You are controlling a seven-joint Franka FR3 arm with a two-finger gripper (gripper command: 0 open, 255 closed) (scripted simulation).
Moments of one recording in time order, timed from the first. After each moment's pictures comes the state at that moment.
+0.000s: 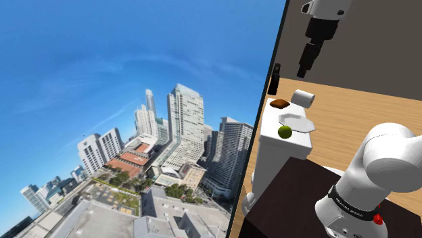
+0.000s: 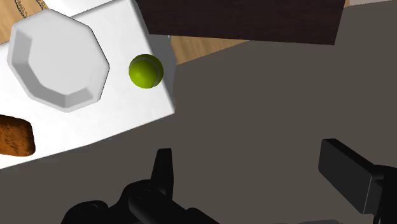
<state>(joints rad) 0.02 -0.83 -0.05 -2.28 -0.11 1.50 -0.12</state>
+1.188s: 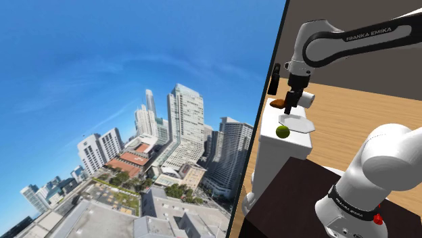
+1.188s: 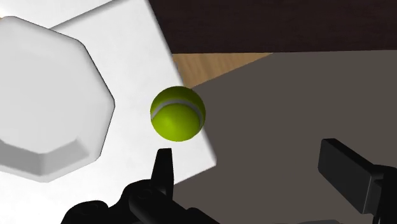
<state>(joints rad) -0.06 -0.64 -0.29 -2.60 -0.20 1.91 -0.24</state>
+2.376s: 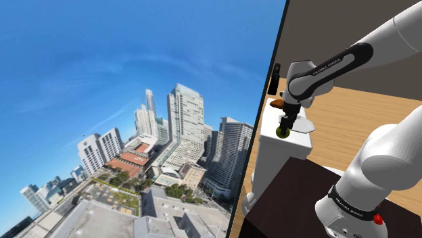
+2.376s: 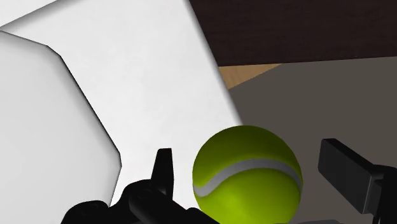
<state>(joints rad) -0.08 -0.31 -0.45 -2.71 -0.22 2.29 -0.34</state>
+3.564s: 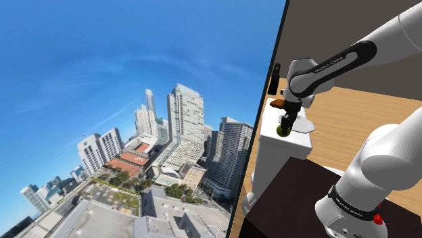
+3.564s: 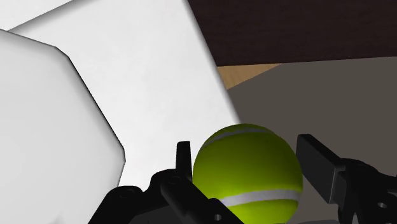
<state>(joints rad) -0.08 -0.33 -0.45 -2.70 -0.22 2.26 -0.34</state>
